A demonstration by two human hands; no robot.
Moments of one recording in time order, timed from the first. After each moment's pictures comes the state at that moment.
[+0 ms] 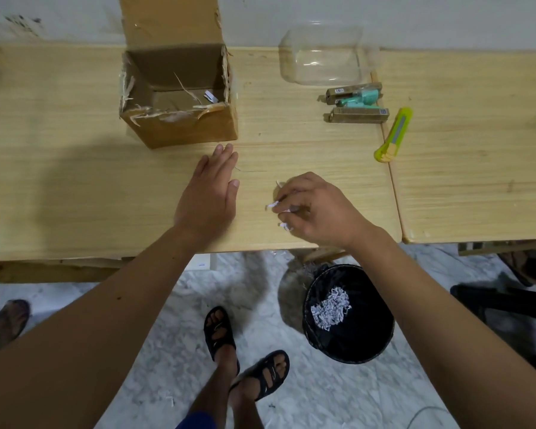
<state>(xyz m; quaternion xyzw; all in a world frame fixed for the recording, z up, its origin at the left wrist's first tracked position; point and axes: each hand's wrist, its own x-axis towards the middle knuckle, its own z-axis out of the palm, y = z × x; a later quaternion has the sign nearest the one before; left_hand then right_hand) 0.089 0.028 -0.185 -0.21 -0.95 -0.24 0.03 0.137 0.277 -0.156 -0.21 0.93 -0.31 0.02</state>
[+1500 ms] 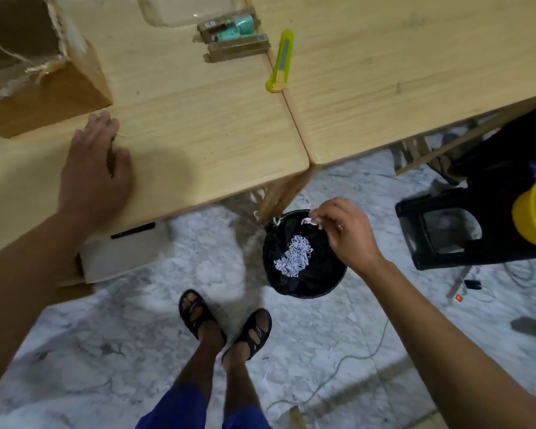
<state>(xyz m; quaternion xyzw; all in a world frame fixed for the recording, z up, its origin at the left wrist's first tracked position) 0.088 0.028 -0.179 -0.22 -0.95 -0.22 0.01 0.355 0.398 -0.210 0.07 0.95 -0.29 -0.09</state>
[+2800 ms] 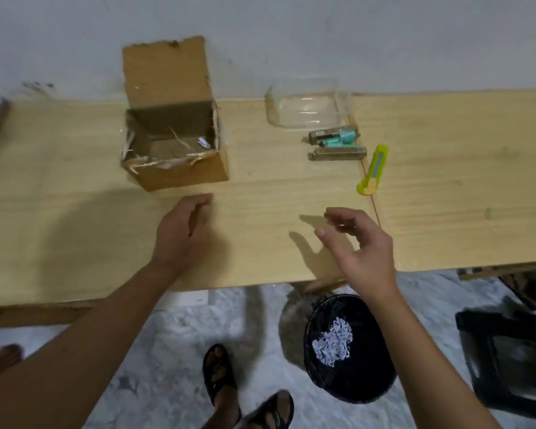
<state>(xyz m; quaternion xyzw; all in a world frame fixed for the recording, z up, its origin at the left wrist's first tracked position) 0.087 0.005 -0.165 -0.09 -0.91 -0.41 0.03 0.194 0.306 -0.118 0.12 0.82 -0.54 -0.14</state>
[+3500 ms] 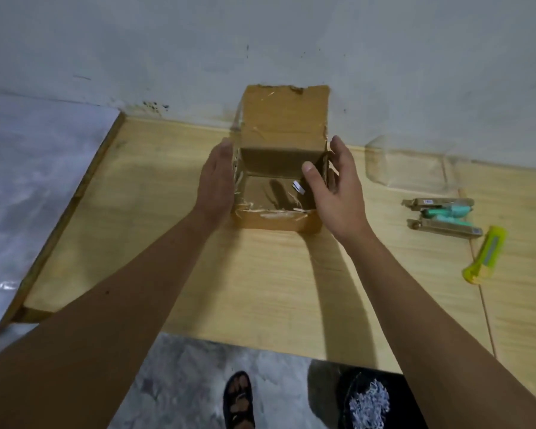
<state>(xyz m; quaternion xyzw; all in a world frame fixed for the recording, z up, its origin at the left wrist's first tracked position) -0.055 -0.064 -0.088 0.08 -0.74 -0.67 0.02 -0.040 0.142 -0.092 0.03 0.80 -0.59 -0.04</state>
